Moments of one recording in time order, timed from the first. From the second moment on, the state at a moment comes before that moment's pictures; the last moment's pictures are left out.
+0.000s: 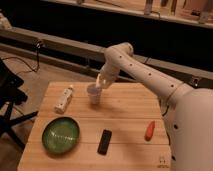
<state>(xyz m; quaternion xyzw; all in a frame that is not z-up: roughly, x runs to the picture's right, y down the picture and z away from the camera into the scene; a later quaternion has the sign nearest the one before) -0.016 -0.022 0.815 -0.16 -0.24 -0.37 0.88</state>
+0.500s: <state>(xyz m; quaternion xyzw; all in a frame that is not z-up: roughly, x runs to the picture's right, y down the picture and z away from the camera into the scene) -0.033 -0.006 0.800 -0.17 -0.27 -0.38 0.87</state>
